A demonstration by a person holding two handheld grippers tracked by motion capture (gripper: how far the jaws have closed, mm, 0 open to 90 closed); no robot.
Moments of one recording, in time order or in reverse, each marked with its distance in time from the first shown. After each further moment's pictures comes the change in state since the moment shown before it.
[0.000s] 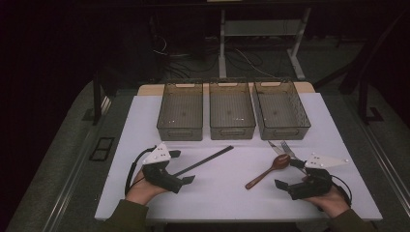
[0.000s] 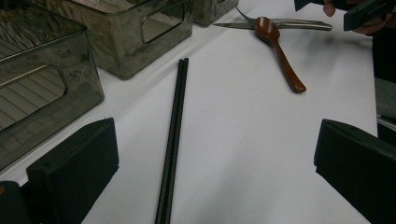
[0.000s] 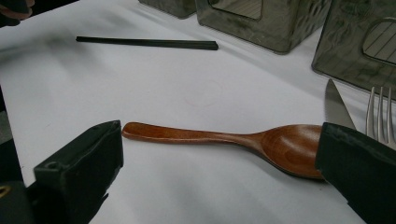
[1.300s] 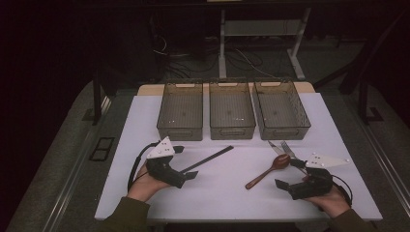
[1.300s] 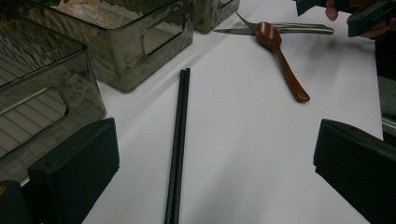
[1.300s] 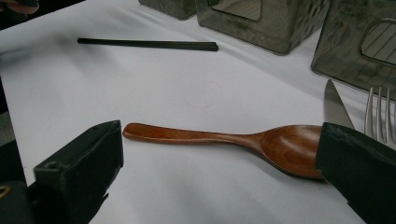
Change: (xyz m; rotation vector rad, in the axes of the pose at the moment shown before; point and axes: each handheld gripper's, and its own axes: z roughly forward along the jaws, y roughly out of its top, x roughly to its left) left arm 0.004 0.015 0.008 0.007 -0.004 0.020; right arm -0.001 0.000 -0.001 -0.004 0.003 0.000
